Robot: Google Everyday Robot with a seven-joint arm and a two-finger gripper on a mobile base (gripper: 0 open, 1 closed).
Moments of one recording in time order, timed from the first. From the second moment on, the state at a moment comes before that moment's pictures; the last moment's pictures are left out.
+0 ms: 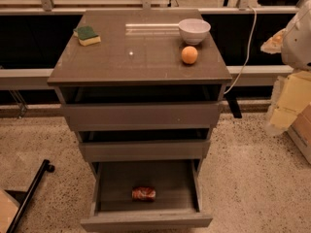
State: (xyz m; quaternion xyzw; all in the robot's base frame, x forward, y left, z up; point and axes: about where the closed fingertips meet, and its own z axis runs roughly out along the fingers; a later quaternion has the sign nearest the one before) arm 0.438 -0.217 0.976 -0.60 0.78 -0.03 0.16
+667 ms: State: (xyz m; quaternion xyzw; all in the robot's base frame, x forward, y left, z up) arm 0.446 -0.218 0.966 -0.57 0.80 -0.03 0.16
